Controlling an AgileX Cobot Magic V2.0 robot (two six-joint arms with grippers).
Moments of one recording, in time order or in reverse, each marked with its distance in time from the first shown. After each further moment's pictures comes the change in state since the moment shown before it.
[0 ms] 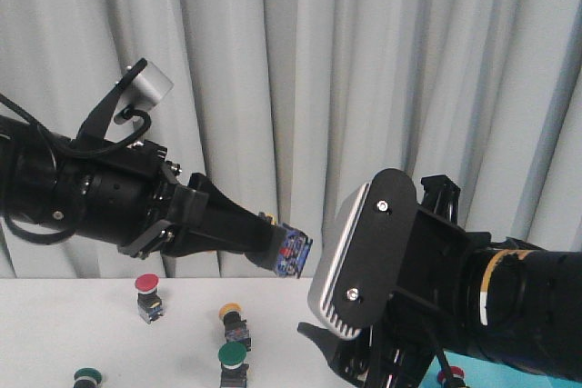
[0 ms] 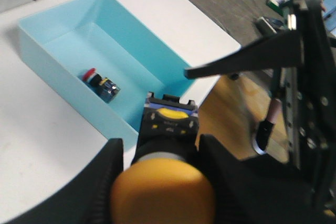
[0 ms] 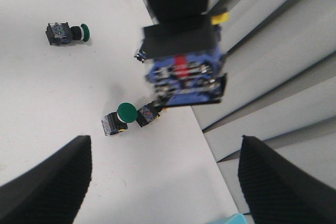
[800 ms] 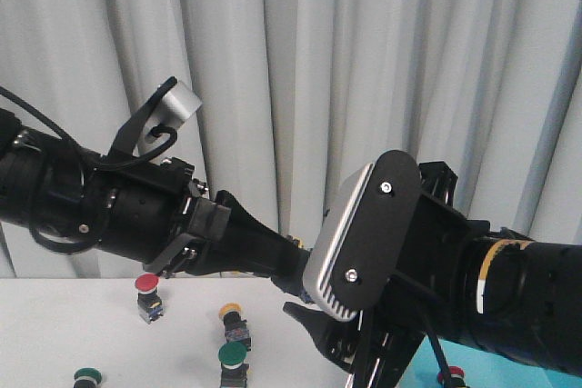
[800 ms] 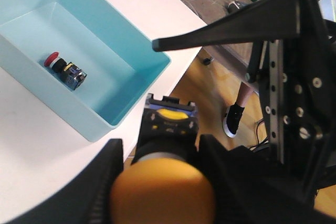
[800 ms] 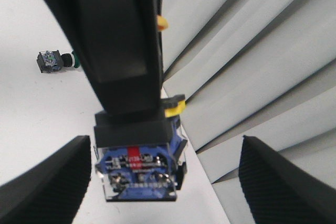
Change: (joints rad) left arm -0.043 0.037 0.000 -0.052 0.038 -0.002; right arm 0.001 0.000 0.000 0.032 -0.078 -0.004
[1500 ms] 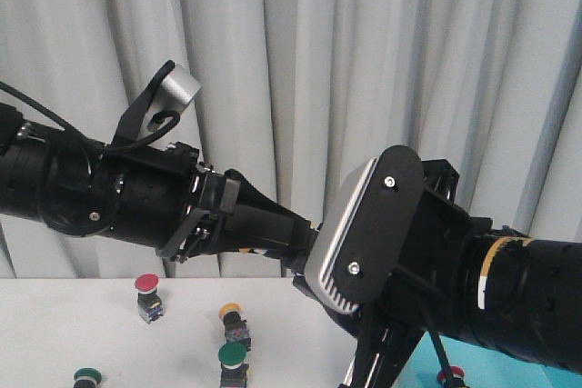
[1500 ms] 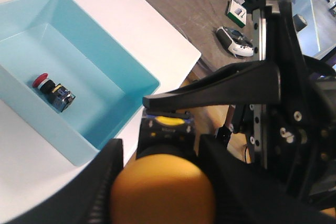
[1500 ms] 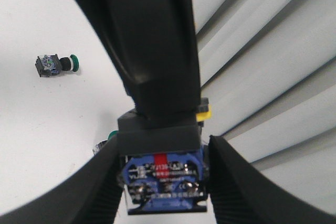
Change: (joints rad) left arm -0.004 0.001 0.000 -0.071 -0.062 -0.004; right arm 0.000 0.000 0.000 0.018 -0.009 -0.002
